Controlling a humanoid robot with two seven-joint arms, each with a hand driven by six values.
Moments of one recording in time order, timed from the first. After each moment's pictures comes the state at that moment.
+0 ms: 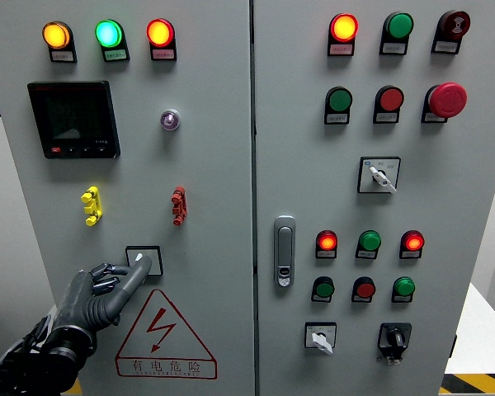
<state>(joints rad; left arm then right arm) -0.54 -0.04 -1.53 -1.64 1.59 0.21 0.66 -0.01 0.12 0.07 -0.17 -0.02 0.00 -0.01</state>
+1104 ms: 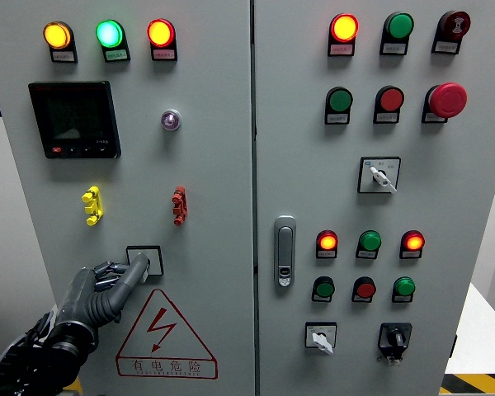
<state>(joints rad) -0.56 -0.03 -1.53 -1.62 1.59 0.20 0.68 -0.01 0.12 0.07 -0.17 -0.02 0.00 -0.01</state>
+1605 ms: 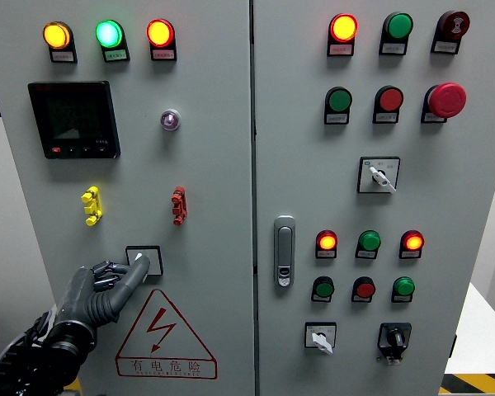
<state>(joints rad) -0.56 -0.04 -1.53 -1.62 1.62 0.20 0.68 -0.01 0.12 0.07 -0.17 -0.02 0.00 -0.01</state>
